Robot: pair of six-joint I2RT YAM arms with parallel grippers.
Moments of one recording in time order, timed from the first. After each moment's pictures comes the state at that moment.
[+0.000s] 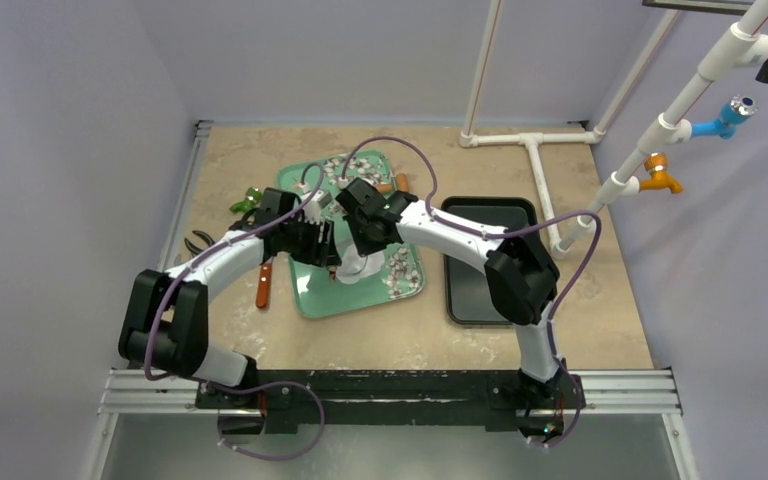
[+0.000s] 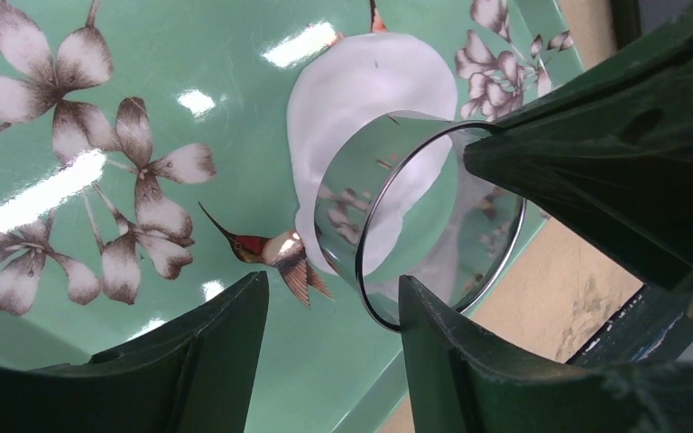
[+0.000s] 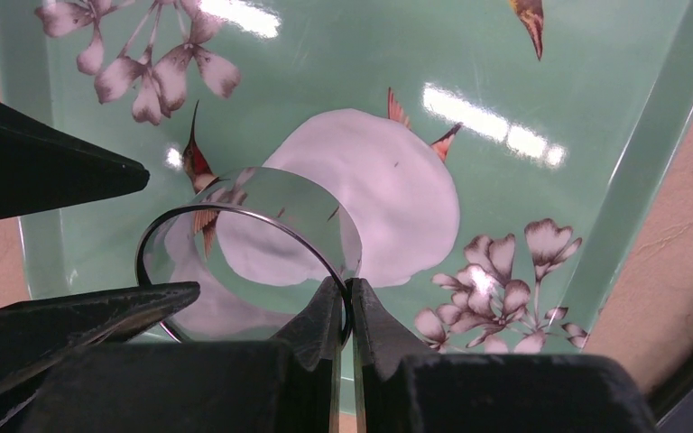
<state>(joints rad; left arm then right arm) -0.27 1.44 0.82 -0.32 0.48 -0.09 0.89 2.01 1.65 -0.69 0.16 0.46</state>
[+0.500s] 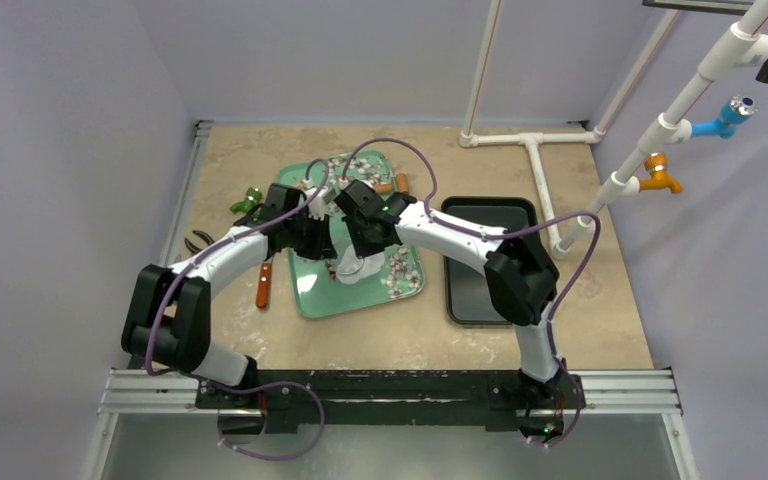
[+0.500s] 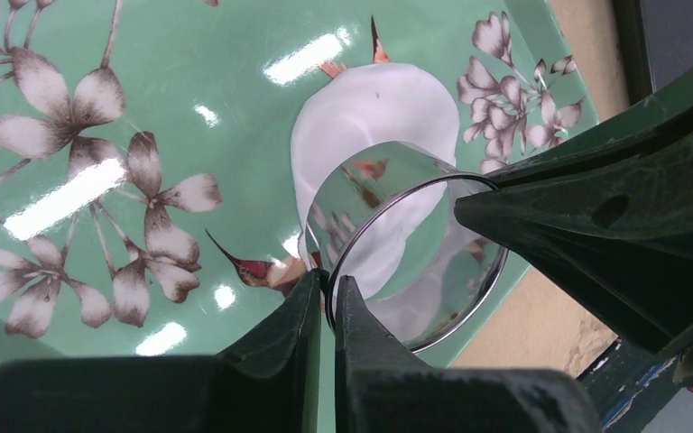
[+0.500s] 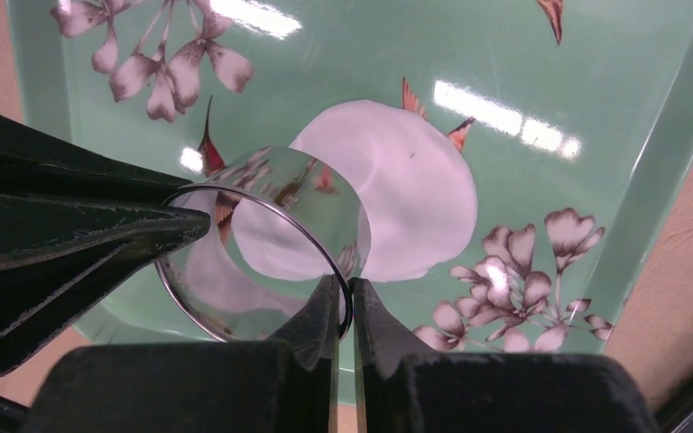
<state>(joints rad) -0.30 1.47 0.86 -0.31 0.44 -0.09 0.89 2.01 1.65 -0.69 0.16 0.50</state>
